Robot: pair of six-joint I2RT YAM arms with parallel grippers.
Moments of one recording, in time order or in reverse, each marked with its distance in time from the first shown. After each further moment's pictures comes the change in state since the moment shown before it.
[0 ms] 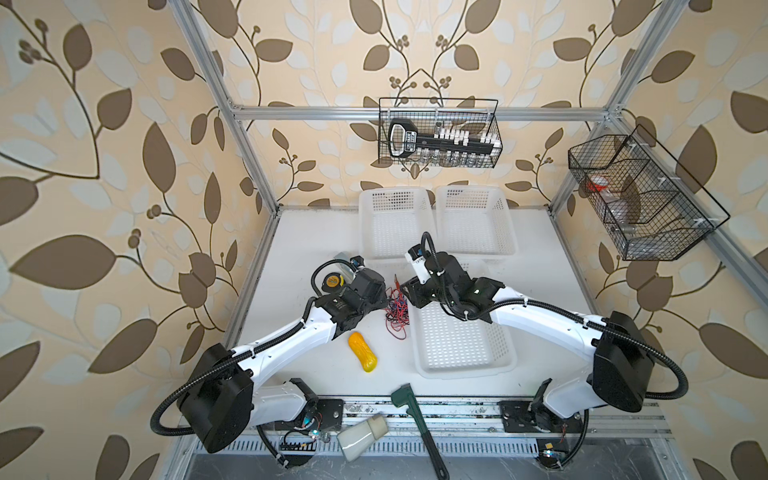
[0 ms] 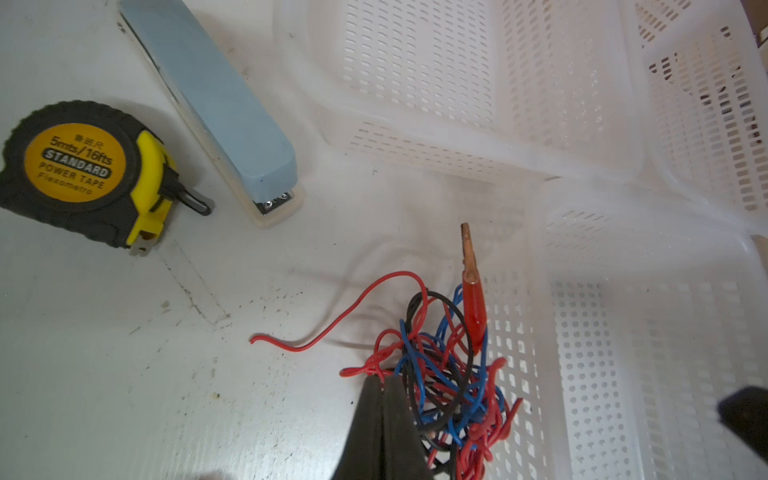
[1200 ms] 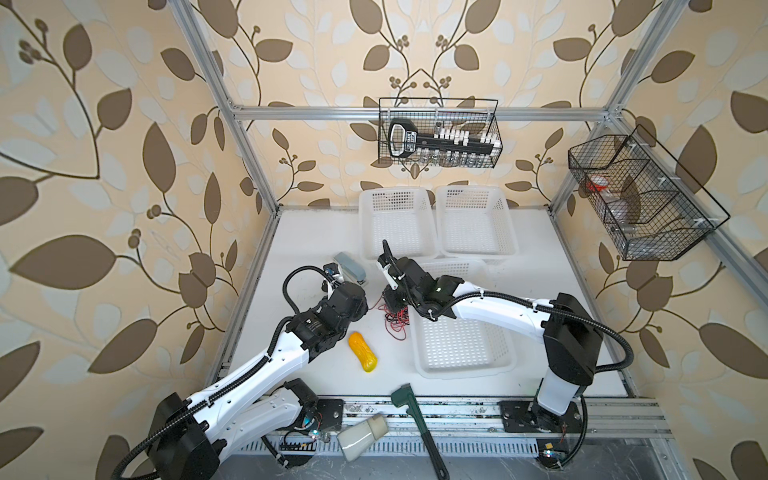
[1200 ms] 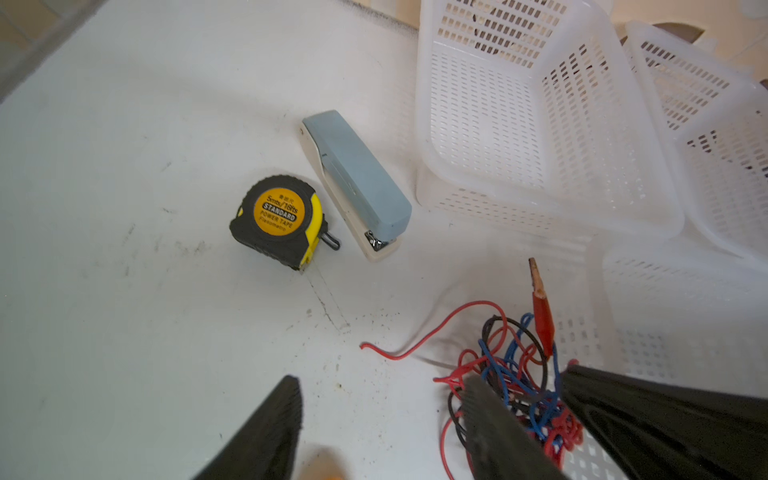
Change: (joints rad) left arm 0.000 -0.280 -0.101 -0.123 -0.211 0.027; right arm 0.093 0.224 0.210 -0.074 0.084 -0.021
